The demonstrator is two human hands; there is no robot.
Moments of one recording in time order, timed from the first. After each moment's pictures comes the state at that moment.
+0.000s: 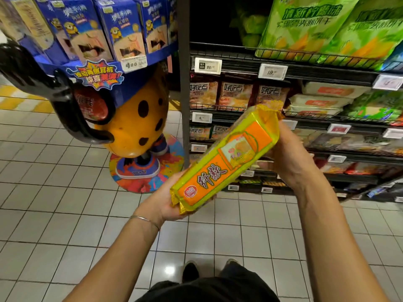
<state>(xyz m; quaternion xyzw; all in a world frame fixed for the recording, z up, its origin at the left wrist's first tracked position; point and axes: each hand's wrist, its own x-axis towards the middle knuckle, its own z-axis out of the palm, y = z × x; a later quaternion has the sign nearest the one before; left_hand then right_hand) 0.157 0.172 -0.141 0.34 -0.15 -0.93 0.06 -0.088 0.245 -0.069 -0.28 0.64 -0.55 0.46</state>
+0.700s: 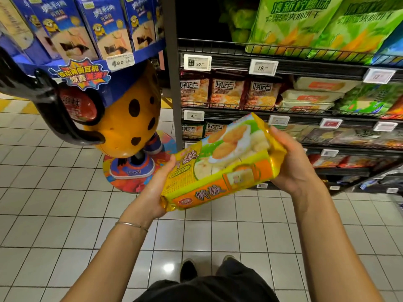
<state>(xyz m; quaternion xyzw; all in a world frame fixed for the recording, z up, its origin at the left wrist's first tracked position) 0.154 0.159 -0.157 0.42 -0.23 -0.86 0.18 -0.109 0.265 -0.092 -0.20 0.50 -0.61 0.57</state>
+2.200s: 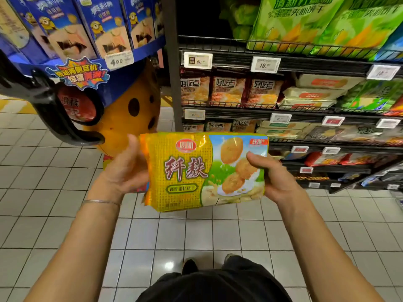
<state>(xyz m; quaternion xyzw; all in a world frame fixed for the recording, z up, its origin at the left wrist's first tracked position) 0.198 0.102 -0.121 0.16 -0.39 -0.88 0.20 -0.092 0.261 -0.143 -0.22 0.45 -0.61 0.61</state>
